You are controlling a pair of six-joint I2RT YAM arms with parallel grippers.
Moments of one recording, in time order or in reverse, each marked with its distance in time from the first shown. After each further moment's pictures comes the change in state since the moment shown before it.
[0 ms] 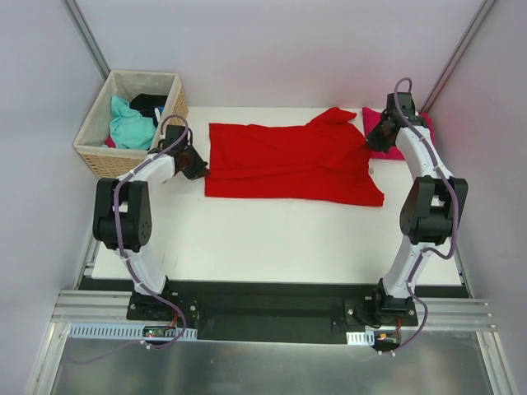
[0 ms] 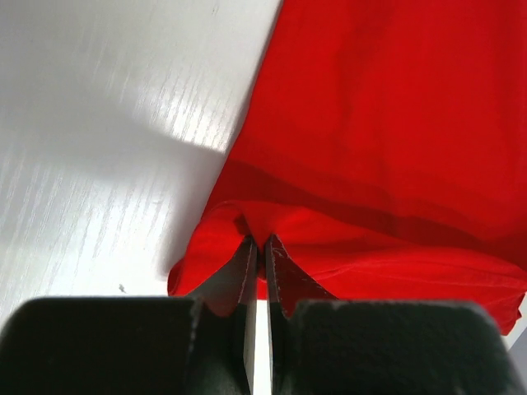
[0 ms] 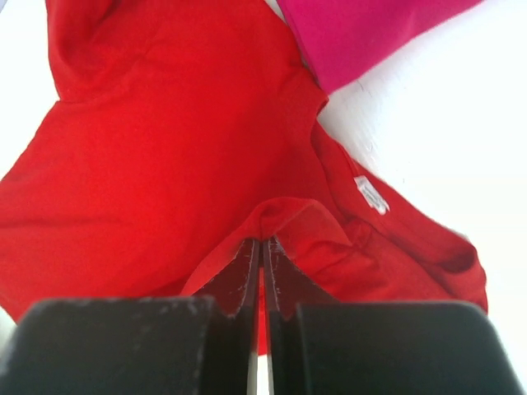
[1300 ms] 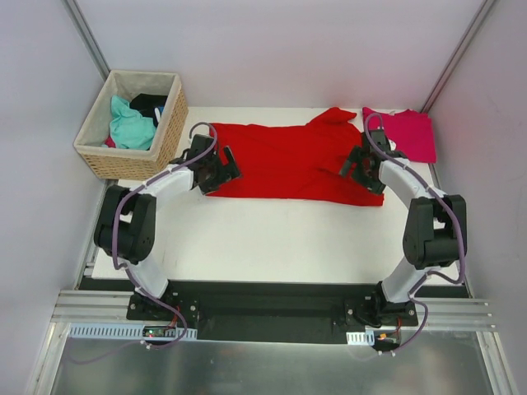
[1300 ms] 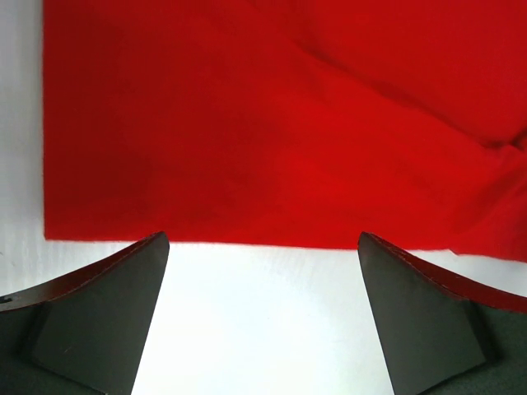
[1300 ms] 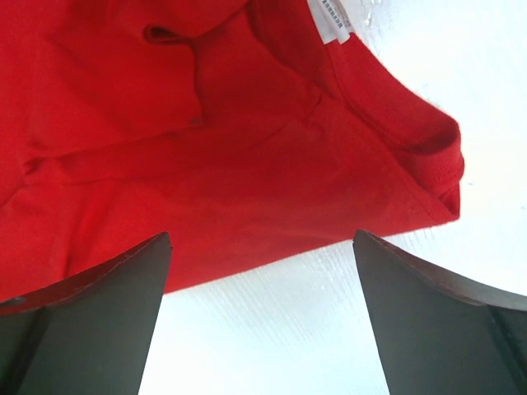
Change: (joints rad) left arm -0.220 -0.100 -0.101 0.061 -0.054 0.021; right arm 0.158 -0.223 -0.476 0.125 0.144 -0.057
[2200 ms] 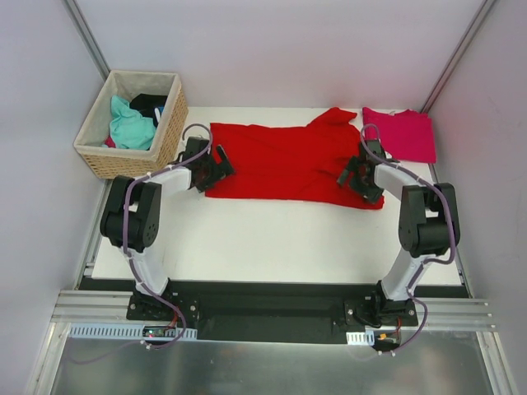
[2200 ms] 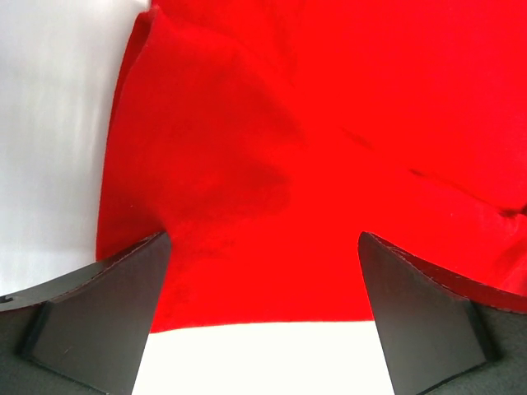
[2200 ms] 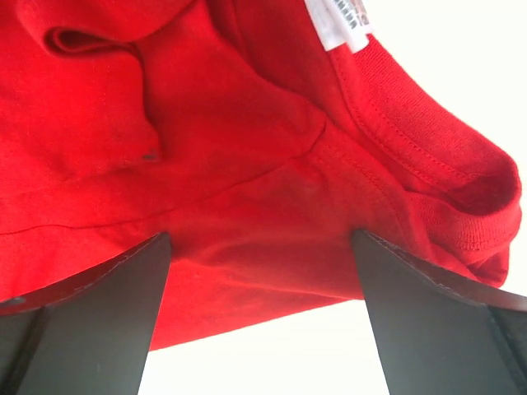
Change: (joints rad) left arm 0.076 0.146 -0.001 0.167 0.002 0.004; right arm -0.029 0.137 -0.053 0.119 -0.033 0.025
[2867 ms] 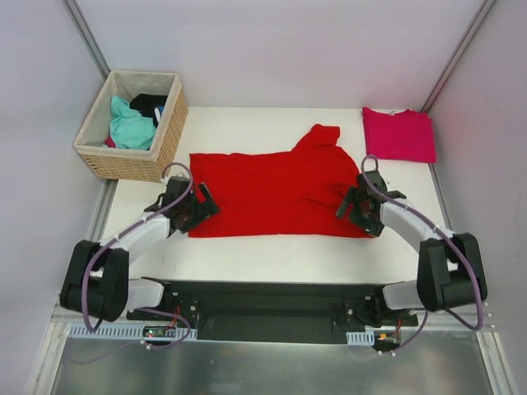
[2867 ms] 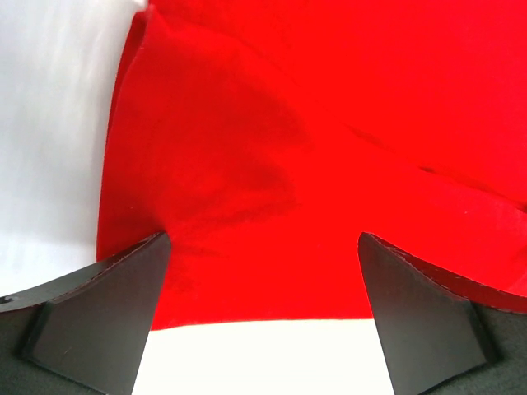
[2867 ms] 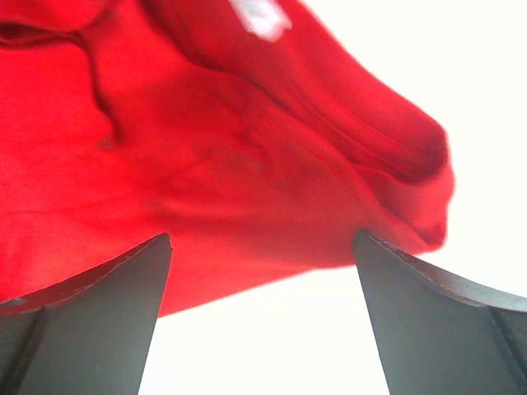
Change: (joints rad) left arm -0.001 -0.539 -0.520 -0.076 -0.059 -0.031; right arm 0.105 -0.414 -0.390 -0.082 0.004 0.056
